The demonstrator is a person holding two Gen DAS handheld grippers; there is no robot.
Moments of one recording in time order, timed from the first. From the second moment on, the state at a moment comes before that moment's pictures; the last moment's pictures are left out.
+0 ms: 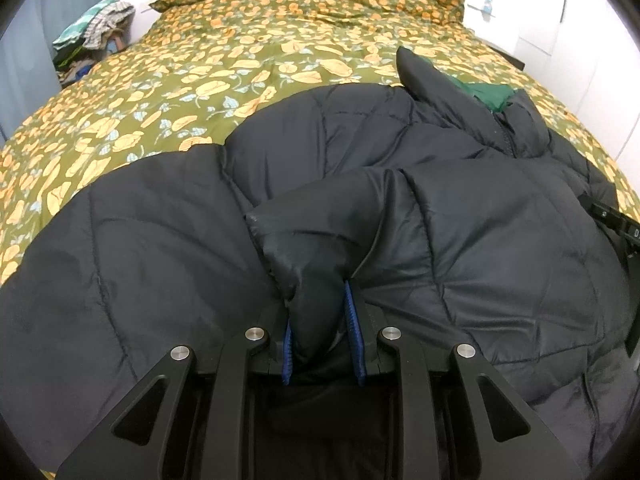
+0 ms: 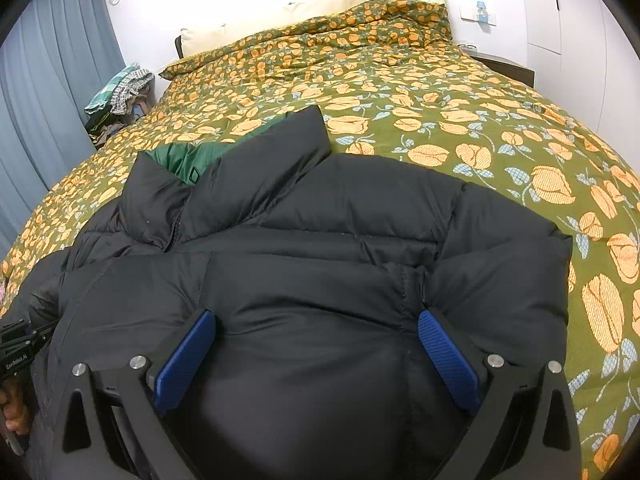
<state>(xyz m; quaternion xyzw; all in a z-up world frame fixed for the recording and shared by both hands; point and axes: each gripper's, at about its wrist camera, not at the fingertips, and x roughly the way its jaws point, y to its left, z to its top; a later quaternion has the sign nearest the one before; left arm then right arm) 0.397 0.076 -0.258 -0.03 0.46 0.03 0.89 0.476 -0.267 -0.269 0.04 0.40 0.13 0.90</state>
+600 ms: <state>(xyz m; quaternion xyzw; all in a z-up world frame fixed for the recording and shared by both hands) 0.398 0.073 -0.259 -0.02 0.46 0.04 0.88 0.476 -0.268 -0.270 0.04 0.40 0.13 0.90</state>
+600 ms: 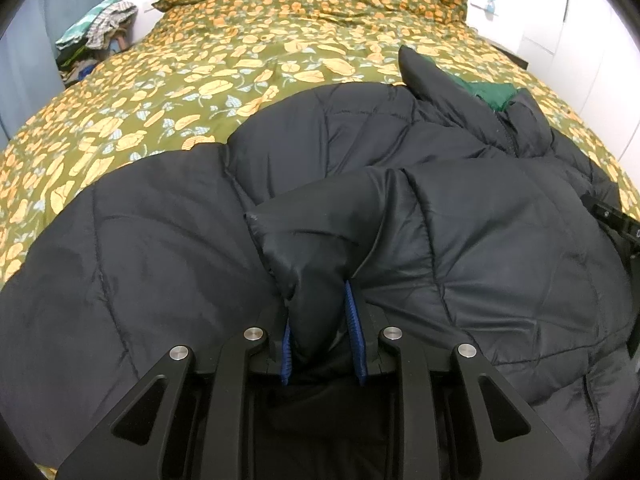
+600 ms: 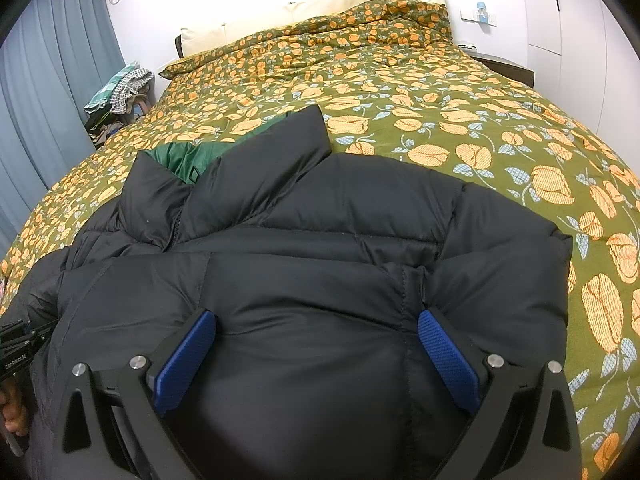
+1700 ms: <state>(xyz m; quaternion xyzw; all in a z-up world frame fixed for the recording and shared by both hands) 0.339 0.106 -0.216 -0.10 0.48 0.02 0.87 0.475 -0.266 -0.270 0.03 0.40 0.13 0.90</state>
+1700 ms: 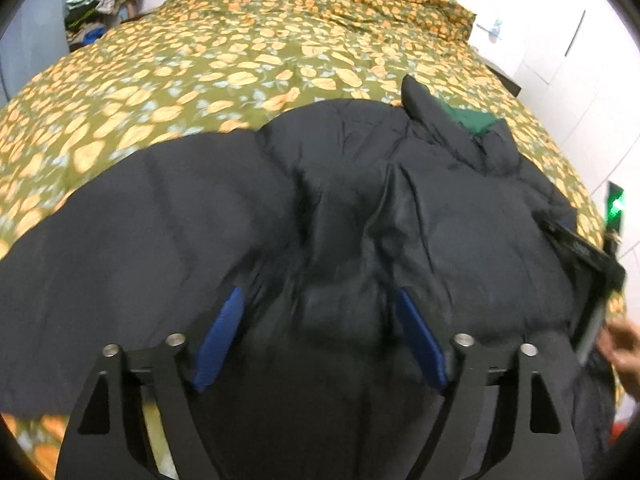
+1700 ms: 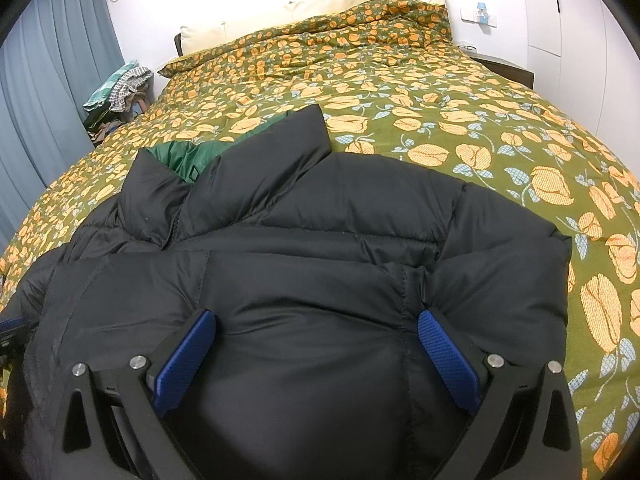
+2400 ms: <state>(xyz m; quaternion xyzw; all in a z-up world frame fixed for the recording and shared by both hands) 0.219 0.128 -0.181 -0.09 0.48 0.04 0.87 0.474 -0.269 -0.271 0.03 0.40 0.13 0.91</state>
